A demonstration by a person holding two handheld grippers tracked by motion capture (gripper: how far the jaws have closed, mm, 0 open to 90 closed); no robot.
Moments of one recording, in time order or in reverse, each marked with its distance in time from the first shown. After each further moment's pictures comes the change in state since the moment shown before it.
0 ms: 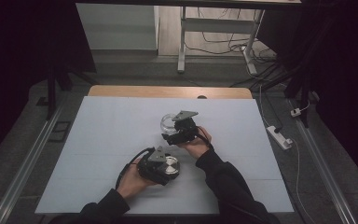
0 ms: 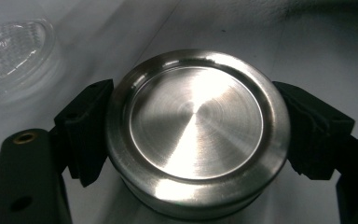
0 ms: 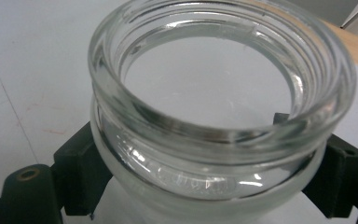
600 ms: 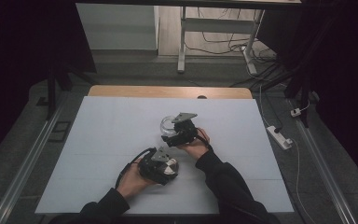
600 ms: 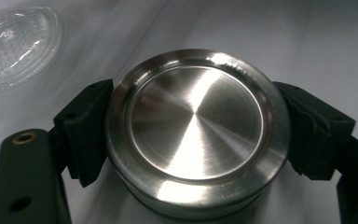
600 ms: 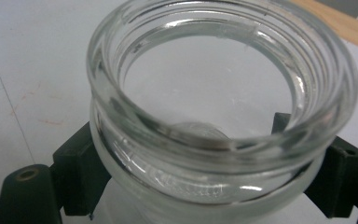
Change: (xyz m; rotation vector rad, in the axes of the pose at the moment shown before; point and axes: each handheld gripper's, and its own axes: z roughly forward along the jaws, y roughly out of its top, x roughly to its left) left arm 0.006 -0.003 0.009 0.097 0.018 0.004; right arm -0.002 -0.008 0.008 0.007 0.027 0.001
